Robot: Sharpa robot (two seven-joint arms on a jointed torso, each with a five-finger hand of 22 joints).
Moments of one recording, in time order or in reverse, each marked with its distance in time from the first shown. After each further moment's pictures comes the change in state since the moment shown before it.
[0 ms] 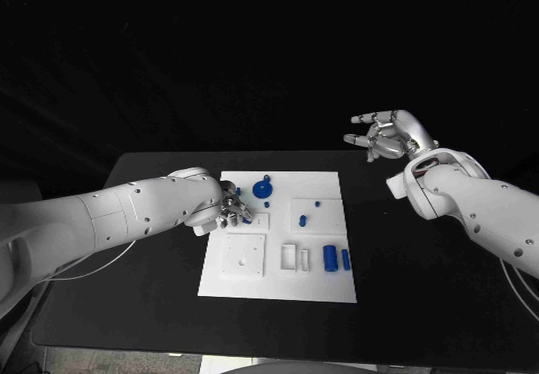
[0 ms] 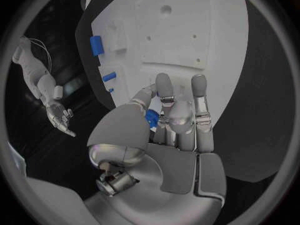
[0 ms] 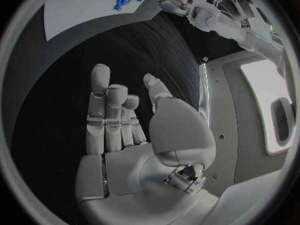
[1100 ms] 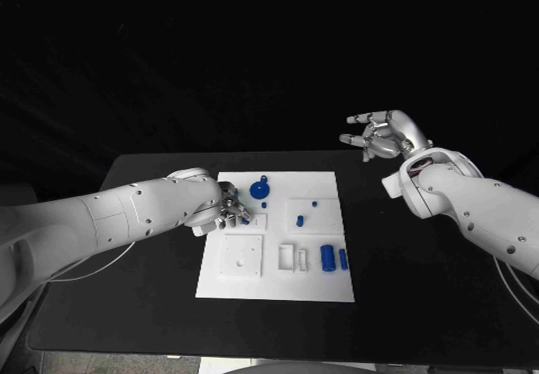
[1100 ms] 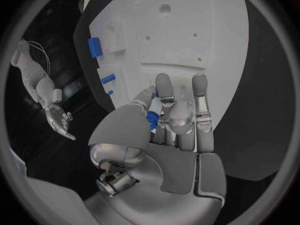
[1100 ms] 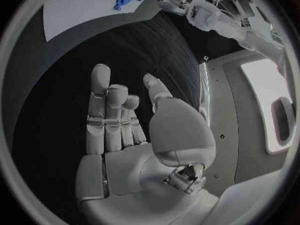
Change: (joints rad) left arm -0.001 0.023 -0.001 -0.025 -0.018 0.021 -0.003; left_hand 0.004 0.020 -0.036 0.047 -0.097 0.000 0.000 0.000 0.152 0.000 0.000 0.011 -0.003 0.001 0.001 0.008 -0.004 0.000 0.014 0.014 -0.038 0.013; right arm 0.000 0.007 0.000 -0.008 0.007 0.001 0.000; right_hand 0.000 0.000 0.000 0.000 0.012 -0.001 -0.001 0.000 0.000 0.000 0.000 0.000 0.000 0.000 0.000 0.000 0.001 0.008 0.000 0.000 0.004 -0.004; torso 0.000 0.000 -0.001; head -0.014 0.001
